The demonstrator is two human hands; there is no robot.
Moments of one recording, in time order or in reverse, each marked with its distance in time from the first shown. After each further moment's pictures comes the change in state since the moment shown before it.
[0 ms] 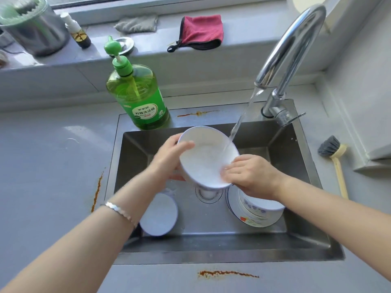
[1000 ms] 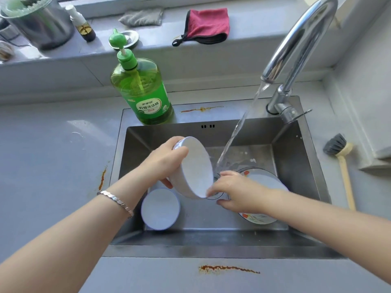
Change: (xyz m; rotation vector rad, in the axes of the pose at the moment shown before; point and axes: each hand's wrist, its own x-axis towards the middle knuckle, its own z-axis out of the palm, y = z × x) left_hand 0.005 -0.007 -0.020 0.563 -0.004 -0.003; right_hand 0.013 -0.037 0.014 0.352 -0.367 0.247
